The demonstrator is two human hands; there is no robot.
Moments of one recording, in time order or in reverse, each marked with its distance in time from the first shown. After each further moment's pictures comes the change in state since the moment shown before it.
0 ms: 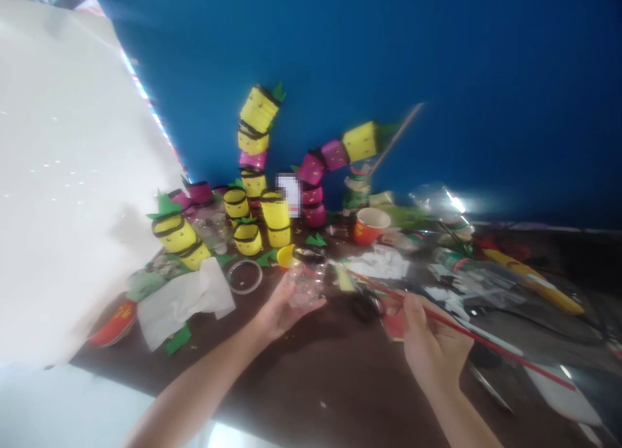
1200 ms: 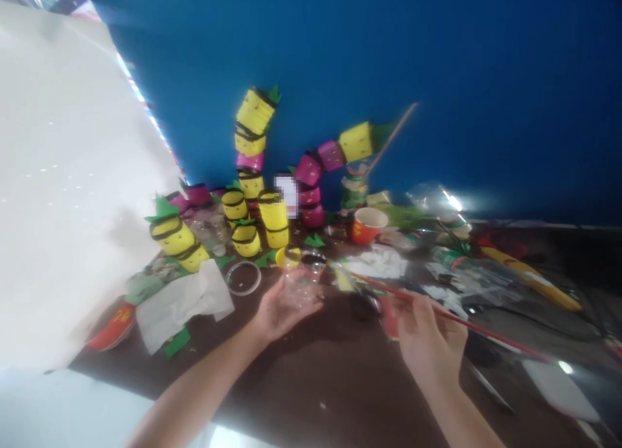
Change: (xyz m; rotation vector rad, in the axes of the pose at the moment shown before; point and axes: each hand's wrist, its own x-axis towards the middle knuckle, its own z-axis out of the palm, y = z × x) left_hand -0.003 0.004 0.000 -0.148 0.053 -0.119; right_hand 0.007 -0.020 0.013 0.292 0.054 0.158
